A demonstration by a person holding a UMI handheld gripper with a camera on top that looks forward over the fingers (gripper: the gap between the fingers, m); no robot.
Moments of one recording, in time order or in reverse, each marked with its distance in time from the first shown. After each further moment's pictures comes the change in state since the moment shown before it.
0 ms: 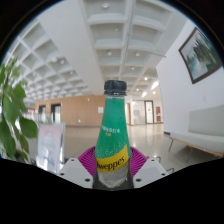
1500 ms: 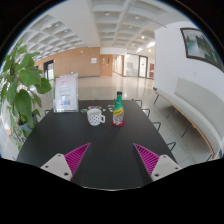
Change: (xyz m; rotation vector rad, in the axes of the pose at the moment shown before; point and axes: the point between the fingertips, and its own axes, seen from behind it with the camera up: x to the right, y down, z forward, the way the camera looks) arm -0.023 0.080 -0.380 -0.568 0.096 -0.039
